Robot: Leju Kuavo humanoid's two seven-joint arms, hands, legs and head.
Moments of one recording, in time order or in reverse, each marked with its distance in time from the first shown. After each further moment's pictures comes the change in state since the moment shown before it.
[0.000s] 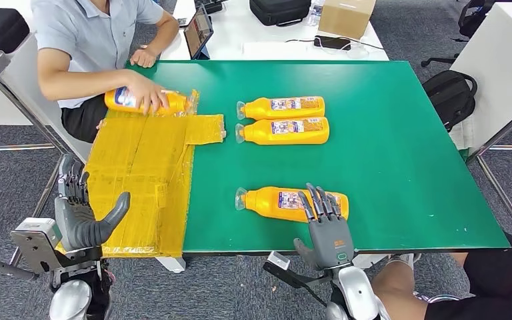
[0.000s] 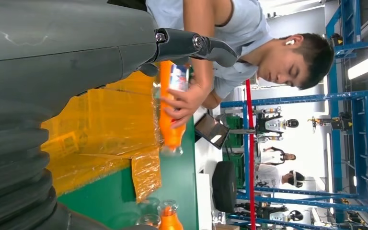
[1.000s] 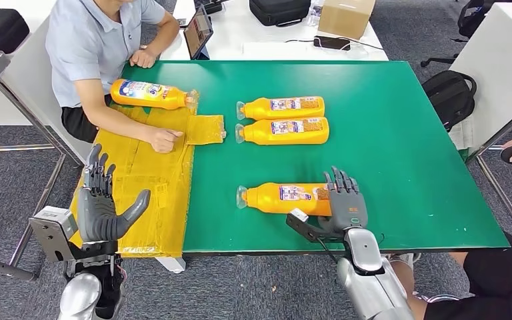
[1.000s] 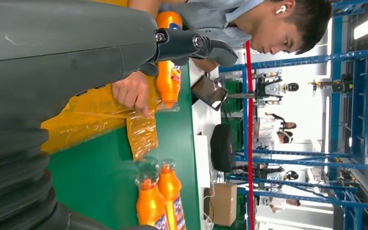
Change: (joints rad) left arm -0.031 0.001 -0.077 0.008 0.031 -0.078 0.053; right arm -0.330 -0.008 -0.138 0.472 0.063 0.101 0.127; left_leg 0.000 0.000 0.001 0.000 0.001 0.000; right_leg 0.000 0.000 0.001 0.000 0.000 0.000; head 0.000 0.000
